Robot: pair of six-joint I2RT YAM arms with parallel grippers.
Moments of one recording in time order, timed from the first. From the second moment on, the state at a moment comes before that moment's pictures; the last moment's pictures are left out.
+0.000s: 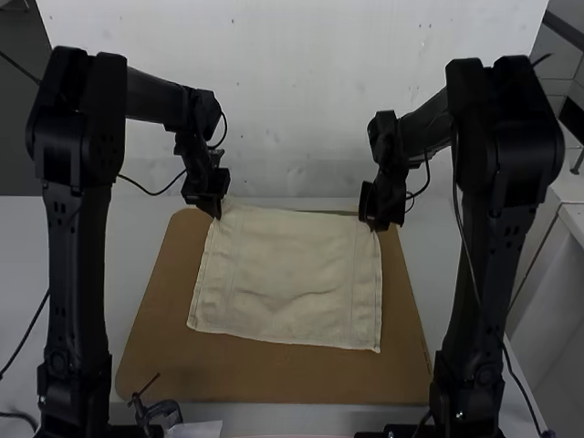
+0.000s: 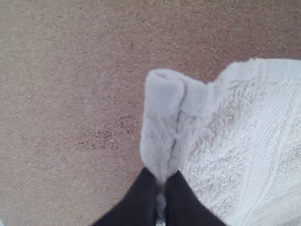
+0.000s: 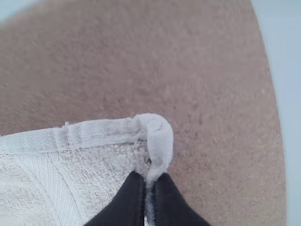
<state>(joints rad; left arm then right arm) -0.24 2.06 1.55 -0.83 0.08 -0.08 0.19 1.85 1.14 -0.46 0.08 0.37</state>
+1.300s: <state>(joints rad) -0.34 1.43 0.87 -0.68 0.10 -0.14 0.30 1.42 0.72 -0.40 0.11 0.29</state>
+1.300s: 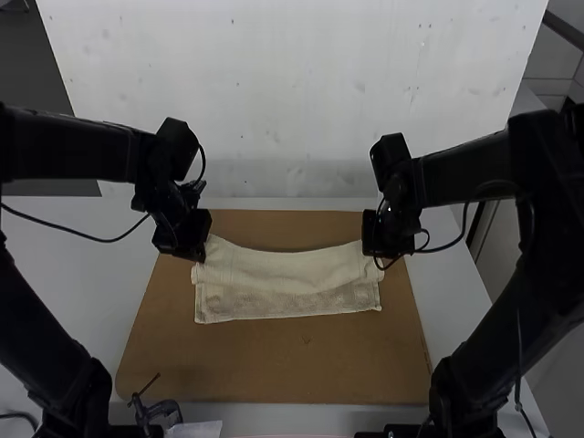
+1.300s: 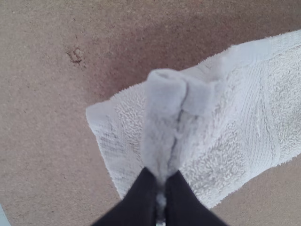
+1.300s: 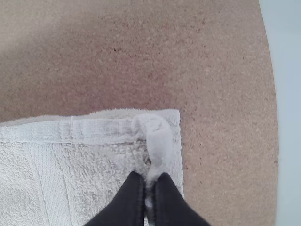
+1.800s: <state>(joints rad) -0.36 1.40 0.72 -0.51 0.06 -0.17 0.32 1.41 0.64 -0.24 0.13 0.28</state>
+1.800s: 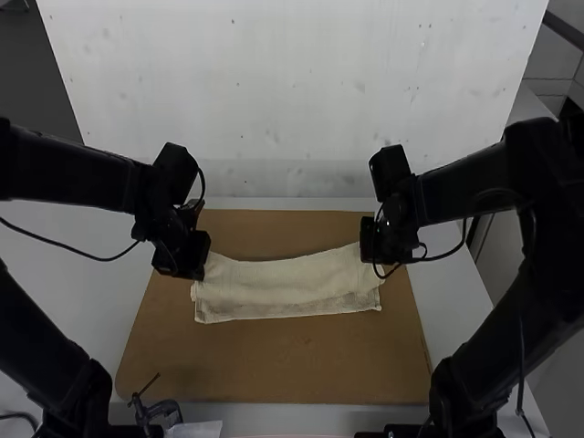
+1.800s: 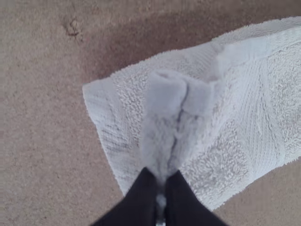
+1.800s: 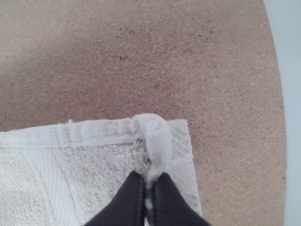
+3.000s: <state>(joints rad) -0.27 1.49 0.79 -0.49 0.02 -0.17 0.22 1.54 0.71 -0.31 0.00 0.33</state>
